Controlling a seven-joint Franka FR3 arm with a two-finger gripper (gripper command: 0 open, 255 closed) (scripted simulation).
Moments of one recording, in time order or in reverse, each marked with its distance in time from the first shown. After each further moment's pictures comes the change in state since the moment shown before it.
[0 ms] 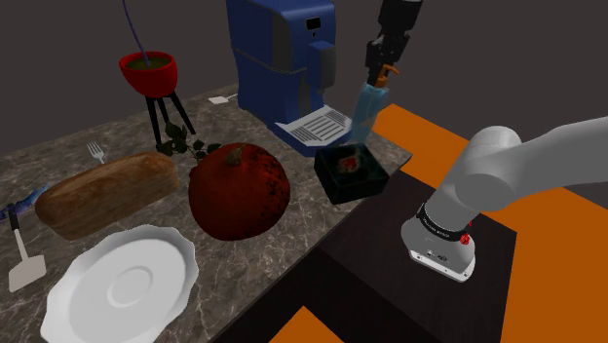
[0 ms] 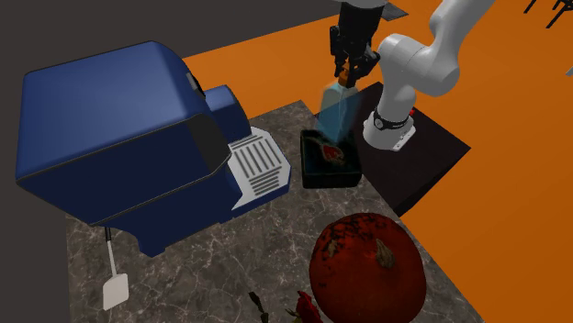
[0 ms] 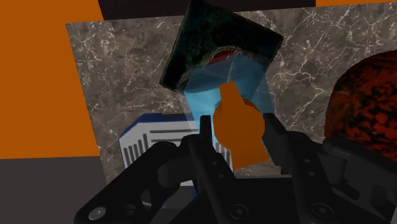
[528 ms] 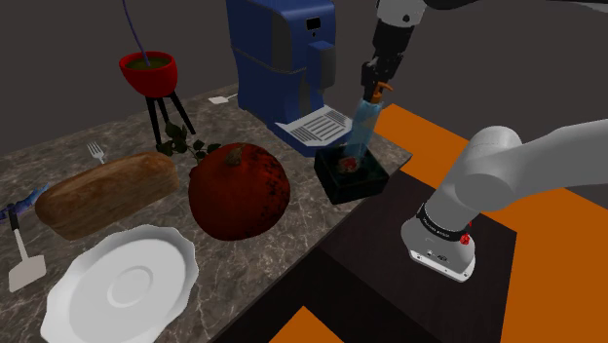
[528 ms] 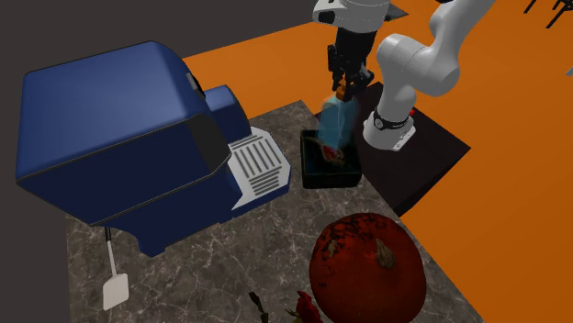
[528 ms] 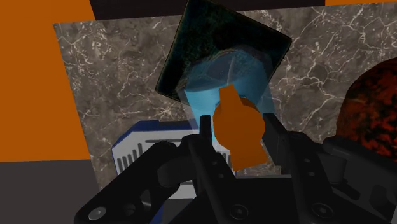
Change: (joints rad) arm 0.000 -0.025 0.000 -0.125 0.000 0.099 0.001
